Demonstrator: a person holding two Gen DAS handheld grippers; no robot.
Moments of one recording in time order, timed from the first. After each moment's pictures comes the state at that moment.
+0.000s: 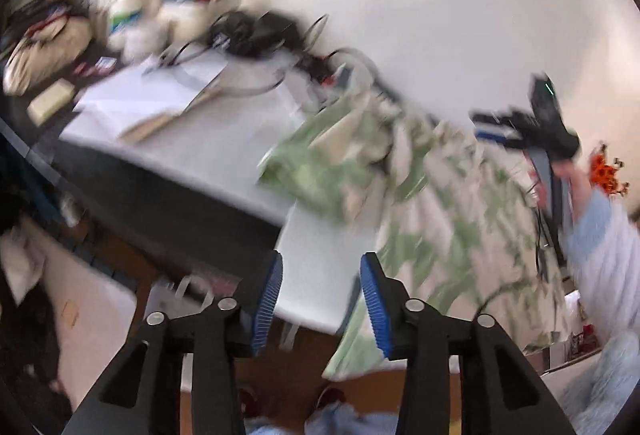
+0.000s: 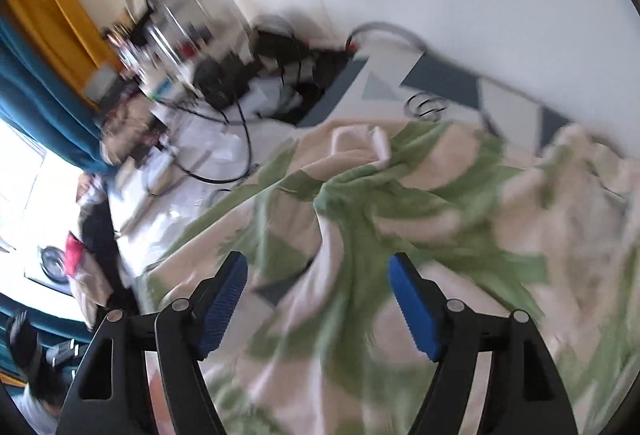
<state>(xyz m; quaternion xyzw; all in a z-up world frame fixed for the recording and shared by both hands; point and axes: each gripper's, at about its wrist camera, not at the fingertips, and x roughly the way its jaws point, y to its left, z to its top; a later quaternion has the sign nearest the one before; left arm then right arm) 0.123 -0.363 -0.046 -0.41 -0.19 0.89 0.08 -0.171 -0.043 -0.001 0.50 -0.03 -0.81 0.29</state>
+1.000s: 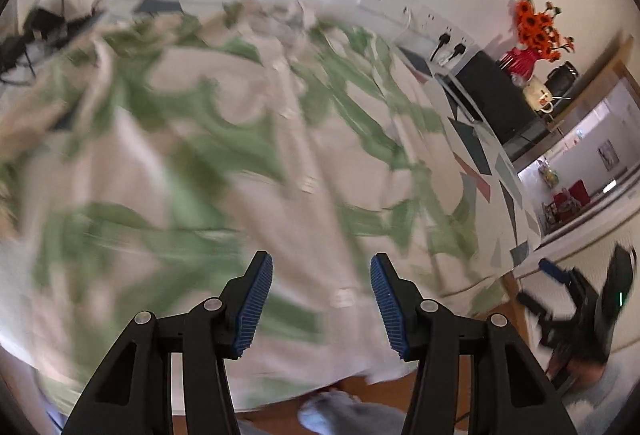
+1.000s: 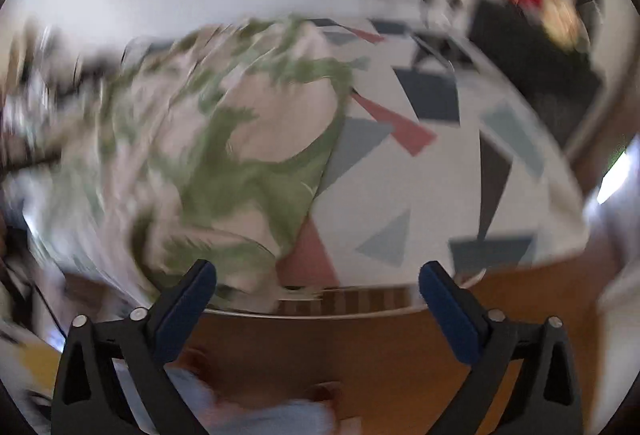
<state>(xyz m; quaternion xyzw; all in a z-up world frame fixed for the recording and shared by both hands) 0.068 -0.037 -0.091 -0.52 -0.08 0.82 0.25 0.207 0.262 -0.050 0.45 0.03 -0.89 -0.04</state>
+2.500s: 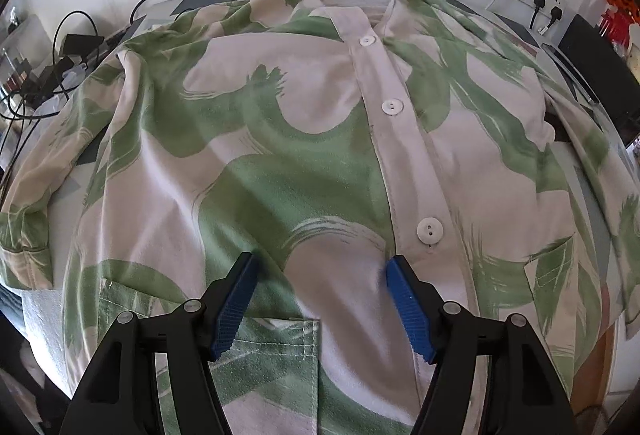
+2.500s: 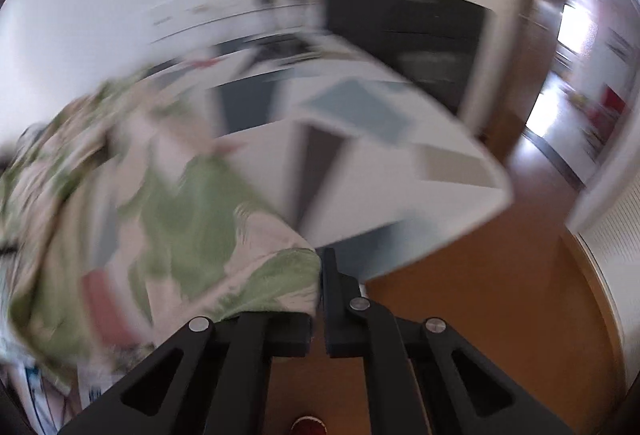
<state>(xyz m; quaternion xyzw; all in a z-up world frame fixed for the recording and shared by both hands) 0.014 -0.019 -0.143 -0.53 0.06 0.84 0.09 0.229 0.442 -0.072 0.41 -0.15 -0.86 -0.25</state>
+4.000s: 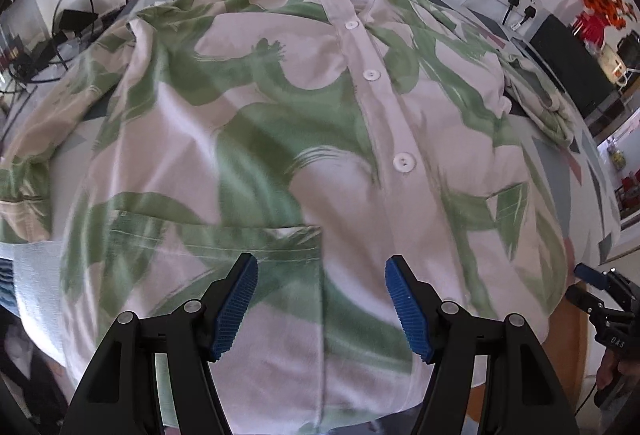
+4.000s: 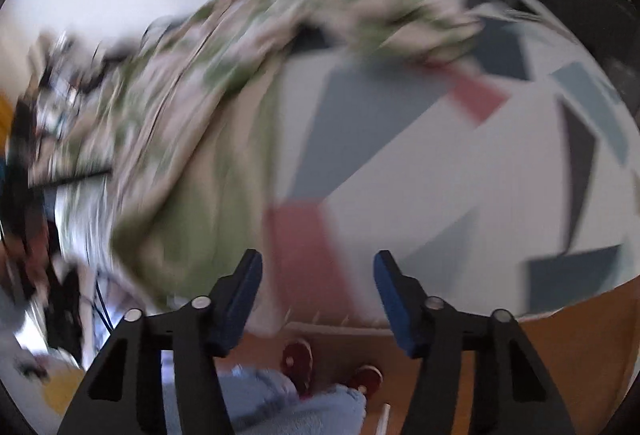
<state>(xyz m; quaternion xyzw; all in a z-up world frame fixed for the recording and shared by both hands) 0.042 -0.037 -0.134 -0.55 0.03 0.82 0.14 0.171 0.290 -0.085 0.52 -0.09 -0.85 0.06</state>
